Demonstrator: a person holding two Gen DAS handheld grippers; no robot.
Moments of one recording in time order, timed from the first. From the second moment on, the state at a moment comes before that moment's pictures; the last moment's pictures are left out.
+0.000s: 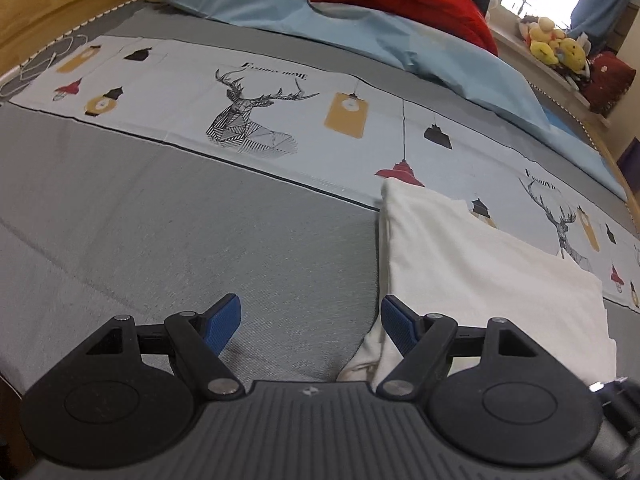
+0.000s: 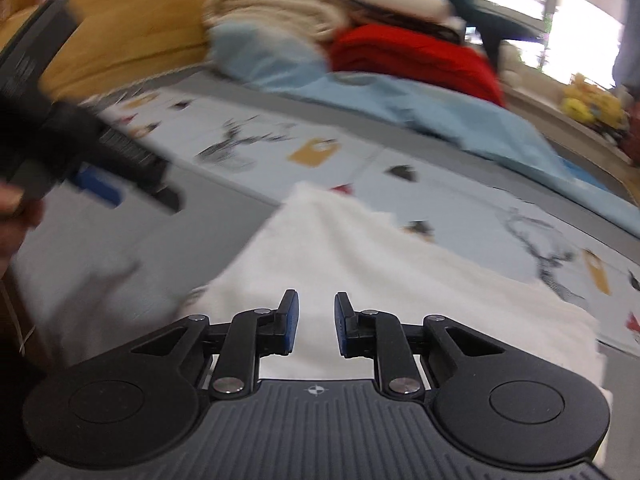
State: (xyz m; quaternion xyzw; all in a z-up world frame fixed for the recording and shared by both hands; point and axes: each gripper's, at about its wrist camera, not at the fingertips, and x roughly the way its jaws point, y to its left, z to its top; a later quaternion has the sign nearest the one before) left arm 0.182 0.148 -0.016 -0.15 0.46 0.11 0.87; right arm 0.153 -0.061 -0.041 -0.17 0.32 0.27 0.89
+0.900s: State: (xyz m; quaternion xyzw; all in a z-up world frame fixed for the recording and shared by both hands) left arm 0.177 0.202 -0.019 -0.22 0.46 0.13 0.85; right arm 0.153 0.031 -0.117 -0.24 0.39 0.35 0.82
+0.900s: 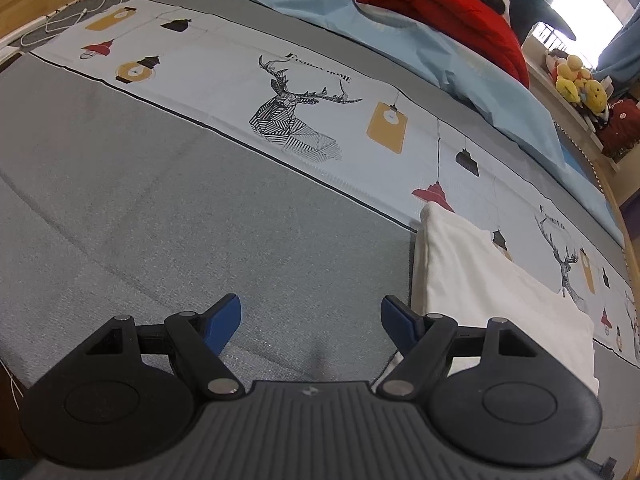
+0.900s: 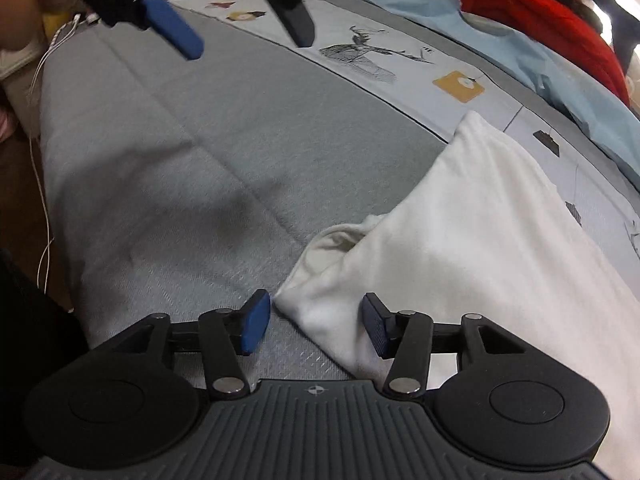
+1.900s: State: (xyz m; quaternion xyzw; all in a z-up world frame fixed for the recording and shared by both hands) left arm 0.227 0.185 -0.058 -0.37 0.52 -0.01 0.77; right arm 0.175 -0.015 -0.061 -0.07 0.35 0.34 0.87
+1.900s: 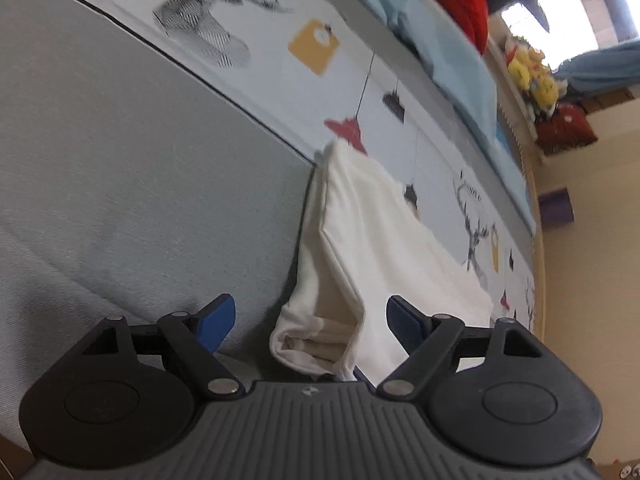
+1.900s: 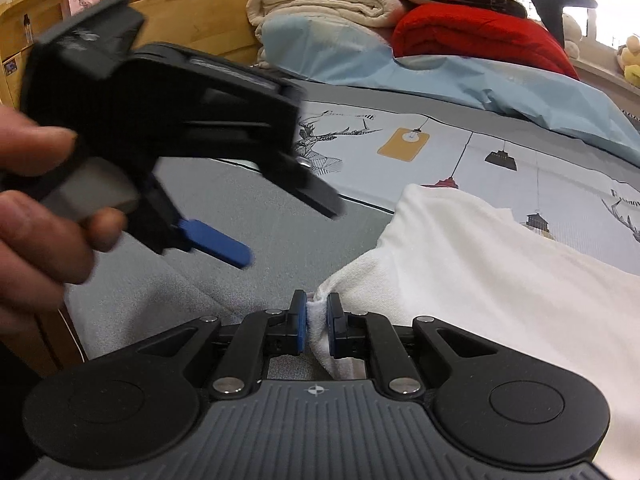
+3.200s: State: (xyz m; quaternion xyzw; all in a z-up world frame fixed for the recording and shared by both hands) left arm 0.225 0.150 -0.012 -0.25 0.53 -0.05 0.81; right arm 0.159 -0.050 -0.016 0.00 0.31 0.37 0.87
